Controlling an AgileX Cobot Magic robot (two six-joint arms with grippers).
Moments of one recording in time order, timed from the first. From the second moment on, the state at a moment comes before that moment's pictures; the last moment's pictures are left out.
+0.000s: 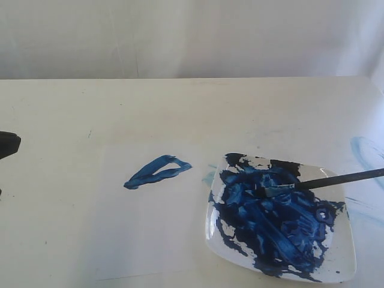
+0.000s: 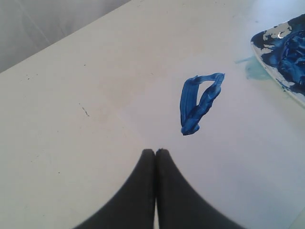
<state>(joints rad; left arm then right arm) -0.17 0.78 -0.53 -0.76 0.47 1.09 -0.60 1.36 -0.56 1.24 1.06 -0.71</state>
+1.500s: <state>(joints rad) -0.17 0.78 -0.53 -0.76 0.47 1.09 -0.60 1.58 -0.51 1.41 0.90 -0.80</state>
